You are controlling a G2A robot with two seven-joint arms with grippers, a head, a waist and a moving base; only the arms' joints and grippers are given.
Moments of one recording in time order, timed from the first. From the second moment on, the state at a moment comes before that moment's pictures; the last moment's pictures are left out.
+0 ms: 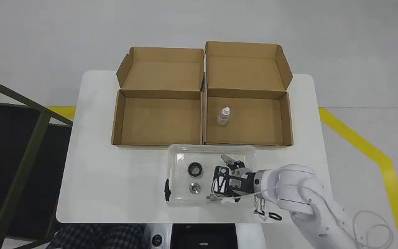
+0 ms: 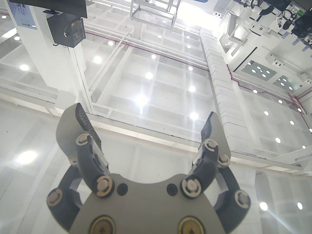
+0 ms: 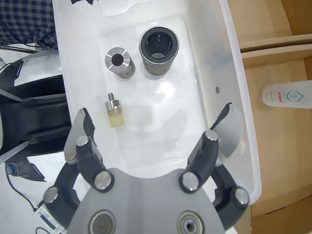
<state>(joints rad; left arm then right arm) -0.03 -0.30 -0.61 -1.22 3.05 0.21 0.06 -1.34 -1.05 1.10 -2.11 -1.06 -0.74 1.00</state>
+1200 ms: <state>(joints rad) -0.03 -0.30 -0.61 -1.22 3.05 0.21 0.06 -1.21 -1.07 0.85 -1.96 -1.27 -0.67 1.02</state>
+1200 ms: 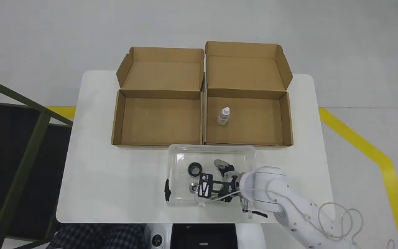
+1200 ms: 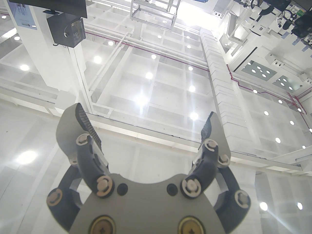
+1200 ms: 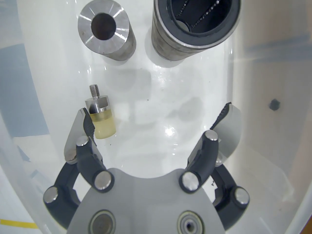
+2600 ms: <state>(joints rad) -0.03 -0.30 -0.61 -1.22 3.05 0.21 0.06 -1.29 -1.06 0.85 -2.00 -1.50 -0.60 0.87</state>
